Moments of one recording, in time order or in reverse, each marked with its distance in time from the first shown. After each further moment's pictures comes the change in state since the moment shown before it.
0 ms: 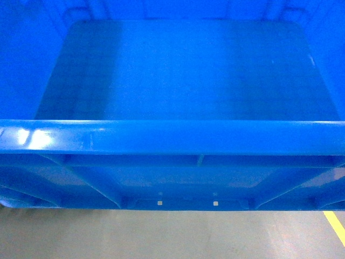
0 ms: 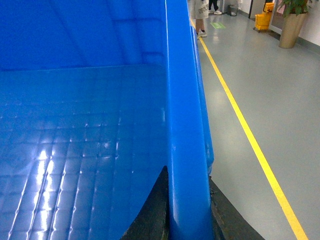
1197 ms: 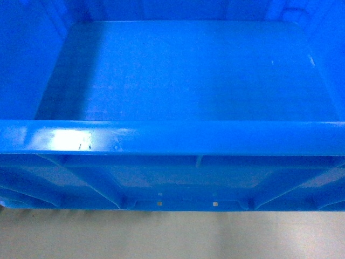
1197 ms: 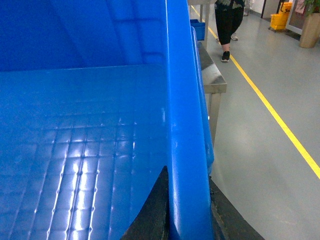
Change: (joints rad) left arm 0.001 0.000 0.000 0.000 -0.001 -0.001; right arm 0.000 0.001 0.000 0.000 0.001 -0.001
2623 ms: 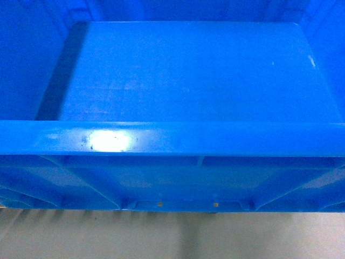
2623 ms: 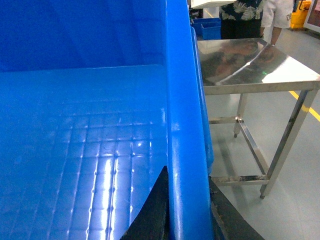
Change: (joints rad) left arm 0.000 0.000 0.000 0.000 0.000 -0.001; right arm 0.000 0.000 0.000 -0.001 0.001 0.000
